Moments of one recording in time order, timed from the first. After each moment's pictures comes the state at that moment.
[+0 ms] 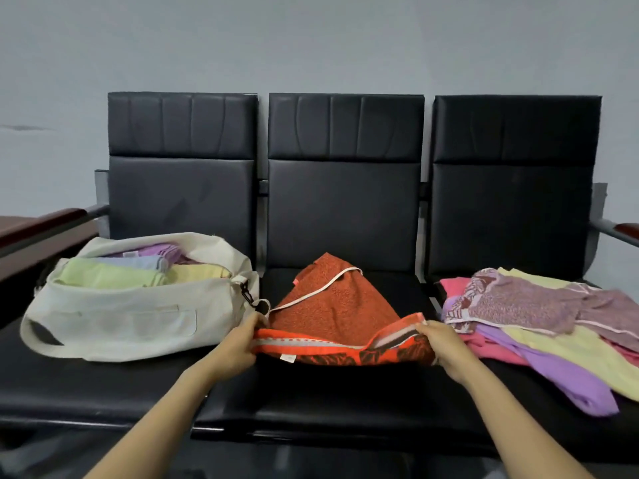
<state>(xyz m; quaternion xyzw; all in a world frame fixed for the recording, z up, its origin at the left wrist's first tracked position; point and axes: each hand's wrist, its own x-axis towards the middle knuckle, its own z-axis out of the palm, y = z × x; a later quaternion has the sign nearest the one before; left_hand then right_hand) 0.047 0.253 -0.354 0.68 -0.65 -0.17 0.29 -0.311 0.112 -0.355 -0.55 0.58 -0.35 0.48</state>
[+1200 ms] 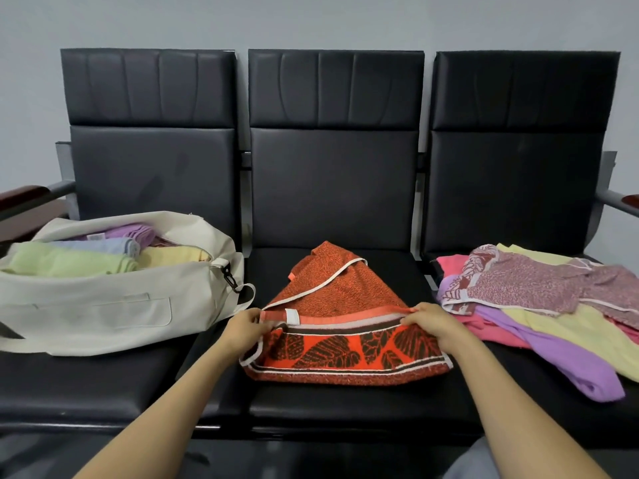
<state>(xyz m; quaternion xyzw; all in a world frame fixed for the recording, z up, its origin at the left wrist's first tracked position) 0.014 0.204 -0.374 0.75 -0.47 -0.29 0.36 -0.305 0.084 -0.354 -0.56 0.62 -0.23 0.50</state>
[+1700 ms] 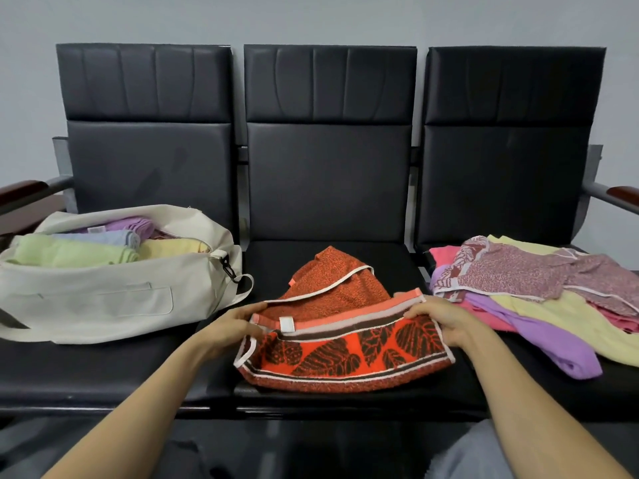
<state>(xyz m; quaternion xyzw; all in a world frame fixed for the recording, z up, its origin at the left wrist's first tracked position) 0.033 0.227 -0.376 0.63 -0.41 -0.53 0.40 -0.332 0.108 -0.334 -0.46 0.50 -0.23 0.69</state>
